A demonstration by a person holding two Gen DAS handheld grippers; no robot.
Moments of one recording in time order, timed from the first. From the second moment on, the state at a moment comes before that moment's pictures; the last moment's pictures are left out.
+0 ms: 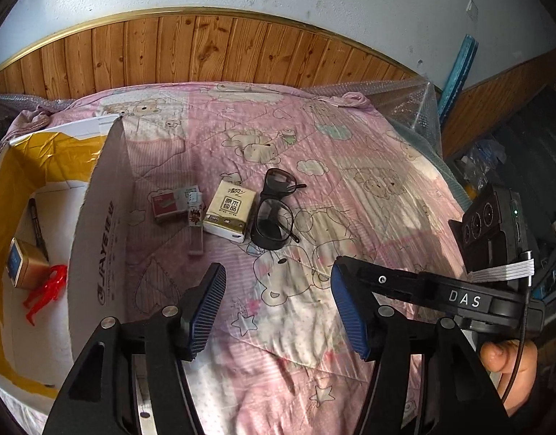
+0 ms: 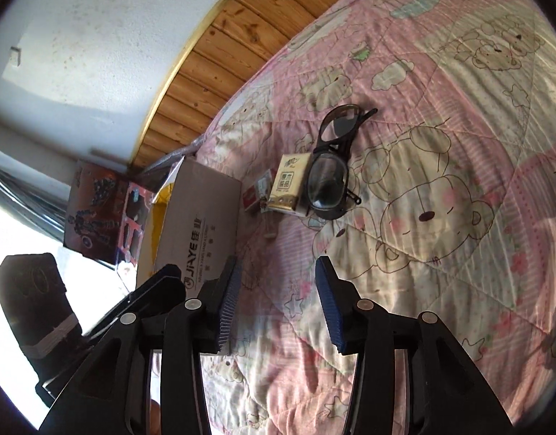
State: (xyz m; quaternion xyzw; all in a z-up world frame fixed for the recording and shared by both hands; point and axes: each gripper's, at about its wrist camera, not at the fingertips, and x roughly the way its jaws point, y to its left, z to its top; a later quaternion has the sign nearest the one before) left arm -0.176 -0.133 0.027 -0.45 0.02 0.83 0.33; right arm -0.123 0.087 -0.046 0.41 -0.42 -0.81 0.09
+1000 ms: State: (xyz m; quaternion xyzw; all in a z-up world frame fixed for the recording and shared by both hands) left arm -0.330 -0.073 -0.093 -0.50 0.00 0.81 0.30; right arm -0.306 0.109 -0.116 0.47 -0.40 -0.78 0.06
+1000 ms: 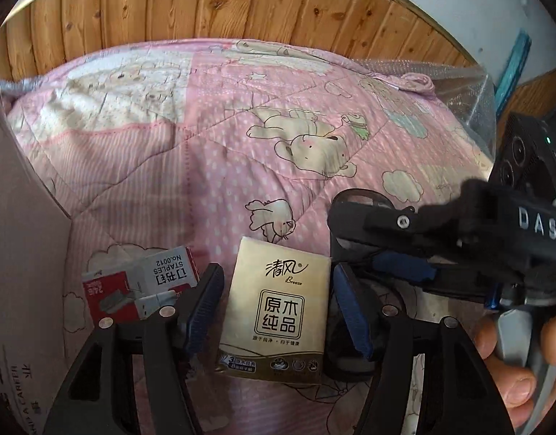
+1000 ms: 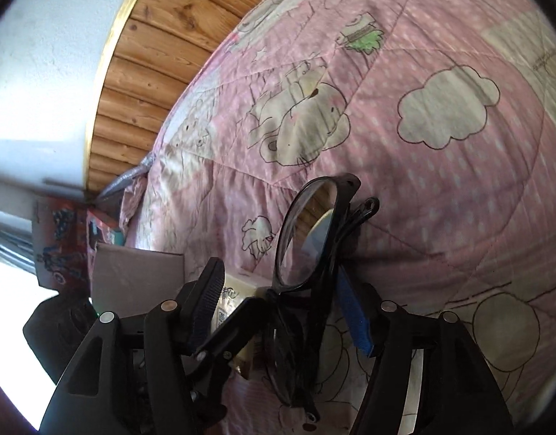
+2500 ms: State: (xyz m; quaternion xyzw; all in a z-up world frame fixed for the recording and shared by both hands) left arm -0.205 -0.152 0.010 -0.44 -0.06 0.83 0.33; right arm -0.144 0.073 -0.027 0.41 -0.39 -0.82 0.06
